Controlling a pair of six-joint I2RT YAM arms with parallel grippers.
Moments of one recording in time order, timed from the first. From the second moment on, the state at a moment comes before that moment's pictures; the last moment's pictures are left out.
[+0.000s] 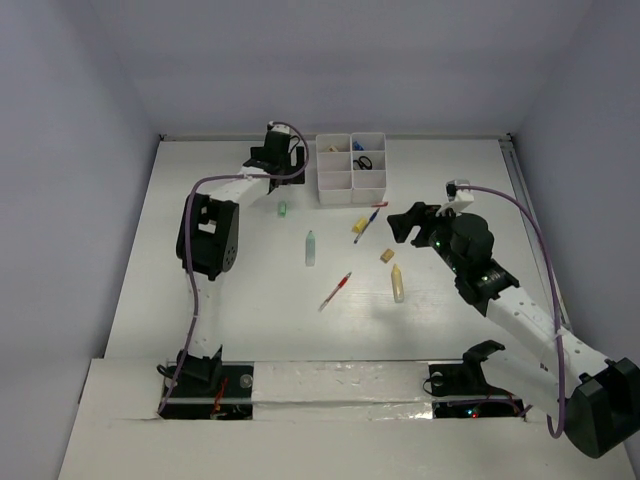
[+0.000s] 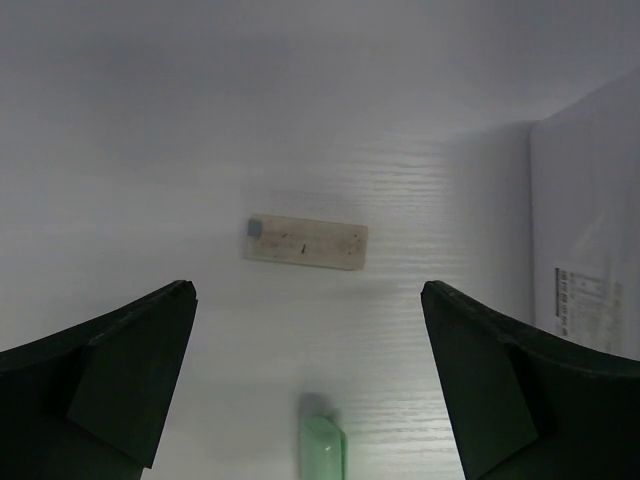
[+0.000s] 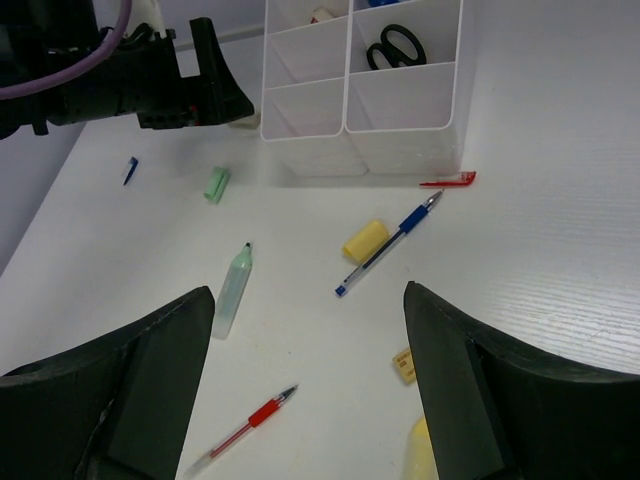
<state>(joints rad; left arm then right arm) -0.32 2.18 1.68 -0.20 -0.21 -0.23 0.44 0.93 0.60 0.17 0.03 0.44</state>
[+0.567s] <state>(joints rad) -0.31 2.33 1.82 -0.26 -0.22 -0.17 0.44 0.93 0.60 0.17 0.02 0.44</state>
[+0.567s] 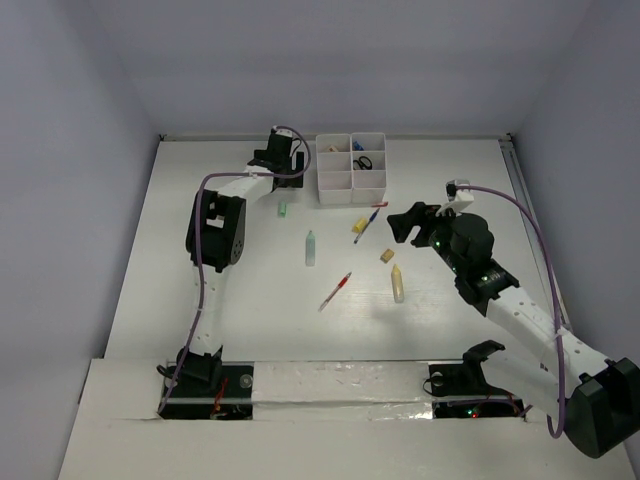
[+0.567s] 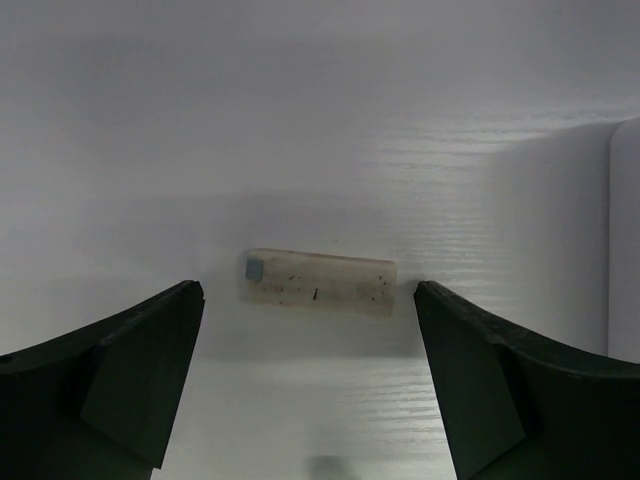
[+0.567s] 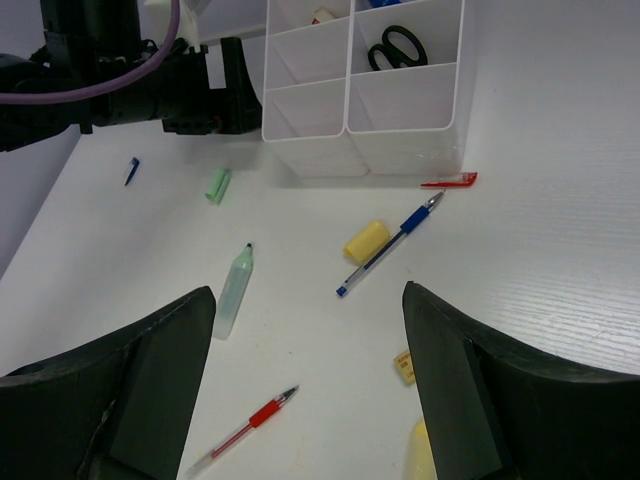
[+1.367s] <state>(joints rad) -0.31 2.33 1.81 -0.24 -0.20 -0.17 0.44 0.93 0.60 0.17 0.03 0.44</state>
